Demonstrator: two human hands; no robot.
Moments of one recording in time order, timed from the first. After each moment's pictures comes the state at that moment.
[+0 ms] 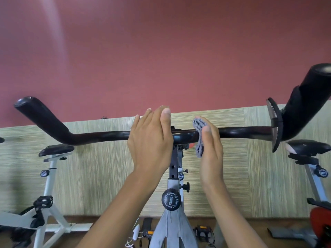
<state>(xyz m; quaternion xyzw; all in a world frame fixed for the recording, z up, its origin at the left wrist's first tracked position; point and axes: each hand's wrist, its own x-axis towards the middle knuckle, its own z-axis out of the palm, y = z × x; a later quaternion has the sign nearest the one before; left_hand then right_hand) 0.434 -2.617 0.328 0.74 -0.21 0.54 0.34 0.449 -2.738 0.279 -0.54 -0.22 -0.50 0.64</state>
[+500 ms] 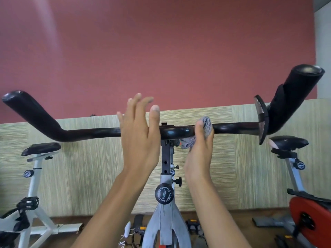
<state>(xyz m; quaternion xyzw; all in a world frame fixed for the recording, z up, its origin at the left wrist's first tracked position) 0.430 -2.605 0.324 0.68 -0.26 0.52 0.45 0.435 -2.717 0.289 -0.41 -0.08 -0.40 0.82</state>
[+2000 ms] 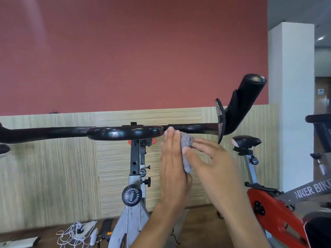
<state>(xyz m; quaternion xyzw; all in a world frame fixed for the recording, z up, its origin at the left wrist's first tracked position) 0.441 -2.742 0.224 0.58 -0.40 0.51 0.48 0.318 -2.778 0.273 -0.76 0.02 -0.48 0.43</state>
